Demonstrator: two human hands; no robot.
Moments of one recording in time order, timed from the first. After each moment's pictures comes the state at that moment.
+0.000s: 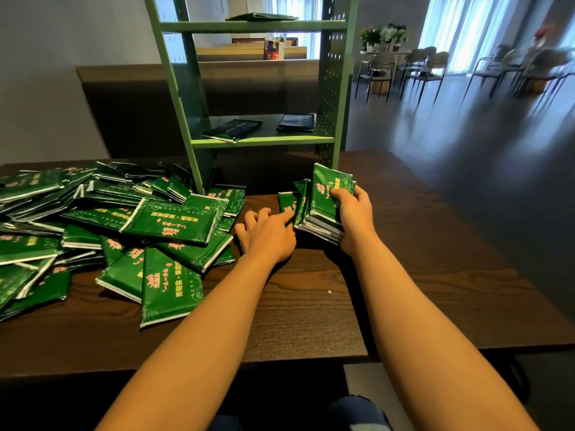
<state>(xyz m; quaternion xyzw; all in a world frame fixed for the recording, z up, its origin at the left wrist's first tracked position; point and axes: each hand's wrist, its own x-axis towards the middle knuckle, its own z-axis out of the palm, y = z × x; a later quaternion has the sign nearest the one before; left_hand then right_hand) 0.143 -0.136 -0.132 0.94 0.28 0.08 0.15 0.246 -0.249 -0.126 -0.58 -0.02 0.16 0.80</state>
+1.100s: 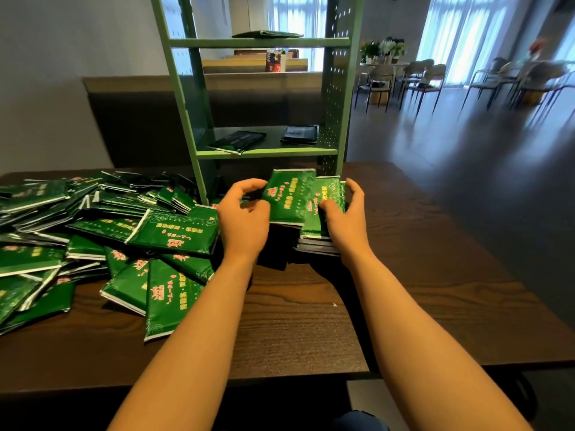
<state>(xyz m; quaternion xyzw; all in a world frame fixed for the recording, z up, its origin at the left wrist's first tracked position) 0.122 -0.118 -0.099 0.68 0.19 0.48 0.53 0.234 -0.242 -0.127 -0.66 -0.18 0.07 0.72</state>
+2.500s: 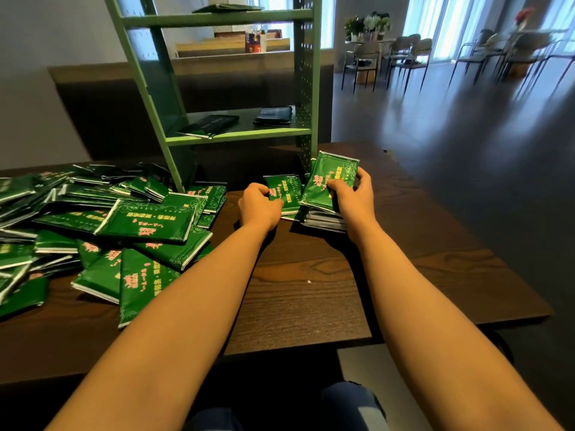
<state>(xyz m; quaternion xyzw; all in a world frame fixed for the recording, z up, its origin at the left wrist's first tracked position) 0.191 -0.132 -0.127 0.79 0.34 0.24 0.44 0.264 -0.284 -0.130 -0.66 -0.10 0.06 0.74</state>
